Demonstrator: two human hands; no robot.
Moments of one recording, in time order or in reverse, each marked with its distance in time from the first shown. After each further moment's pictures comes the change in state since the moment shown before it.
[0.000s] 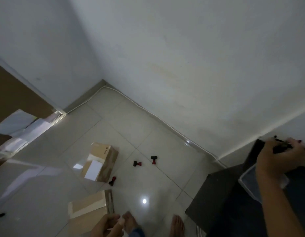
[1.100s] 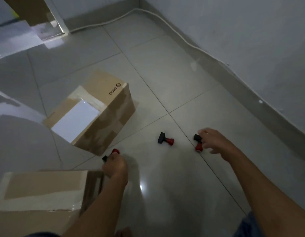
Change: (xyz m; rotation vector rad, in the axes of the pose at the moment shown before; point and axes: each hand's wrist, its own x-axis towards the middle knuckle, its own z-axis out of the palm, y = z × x) left_hand 0.656 -0.396 0.090 -0.297 0.583 -0.376; right_hand -0.362 0.478 0.501 -0.759 -1.403 0.022
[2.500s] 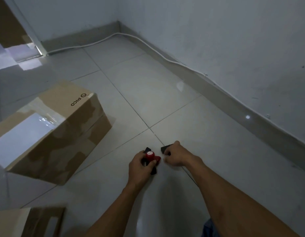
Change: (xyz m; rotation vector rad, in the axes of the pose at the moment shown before) left_hand -0.014 -0.012 0.188 0.067 -0.498 0.775; right_hand 0.138 0.034 0.067 -0.575 -0.082 -0.344
